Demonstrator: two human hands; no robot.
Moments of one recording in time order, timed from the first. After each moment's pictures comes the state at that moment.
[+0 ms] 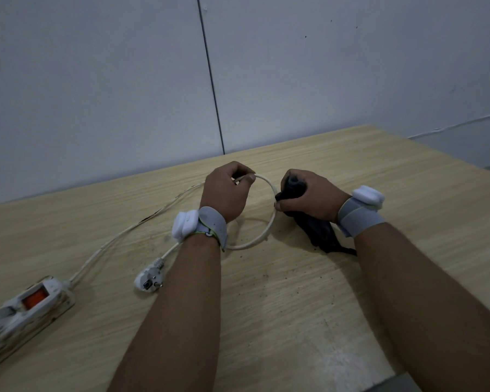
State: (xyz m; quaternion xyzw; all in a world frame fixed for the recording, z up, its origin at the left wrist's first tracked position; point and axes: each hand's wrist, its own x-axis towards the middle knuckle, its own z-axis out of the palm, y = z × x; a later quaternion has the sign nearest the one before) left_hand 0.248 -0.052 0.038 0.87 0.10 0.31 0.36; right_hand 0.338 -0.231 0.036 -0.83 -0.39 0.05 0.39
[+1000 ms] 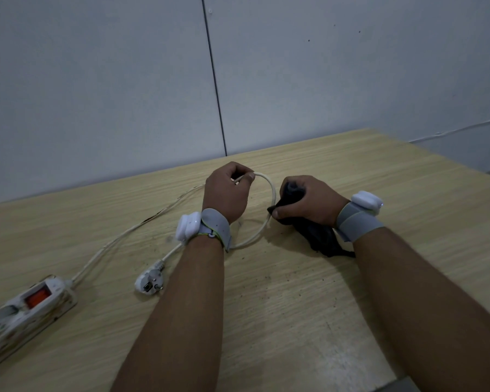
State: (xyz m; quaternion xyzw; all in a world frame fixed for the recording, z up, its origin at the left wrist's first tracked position) left_hand 0.249 -0.052 0.036 0.84 0.13 0.34 0.39; right_hand 0.337 -0.226 0.033 -0.82 -0.41 0.06 0.39
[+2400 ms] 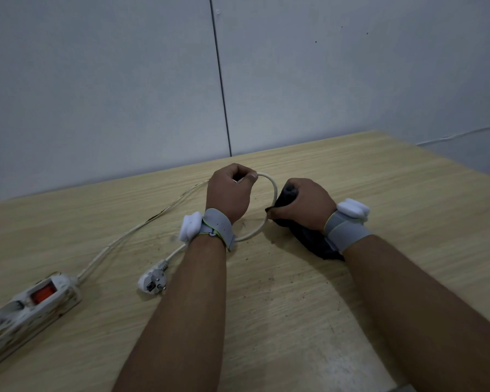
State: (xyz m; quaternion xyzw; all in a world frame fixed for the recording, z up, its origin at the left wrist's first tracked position) left_hand 0.248 -0.052 0.038 0.81 0.16 0.34 0.44; right_hand 0.327 -0.202 0.020 -0.88 -0.32 -0.02 0.35
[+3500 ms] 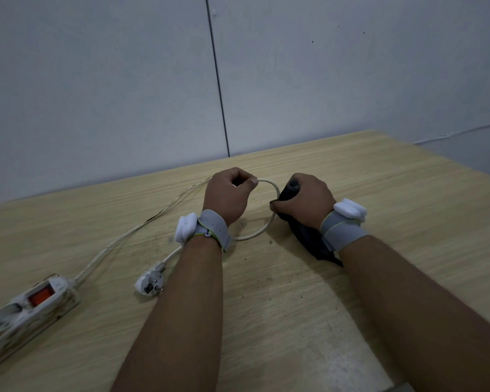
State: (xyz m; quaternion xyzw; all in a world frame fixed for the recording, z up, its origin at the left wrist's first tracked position) left_hand 0.246 -0.051 0.036 0.83 0.15 0.30 0.45; right_hand 0.329 -0.203 0.021 -0.89 -0.26 -0.07 0.36
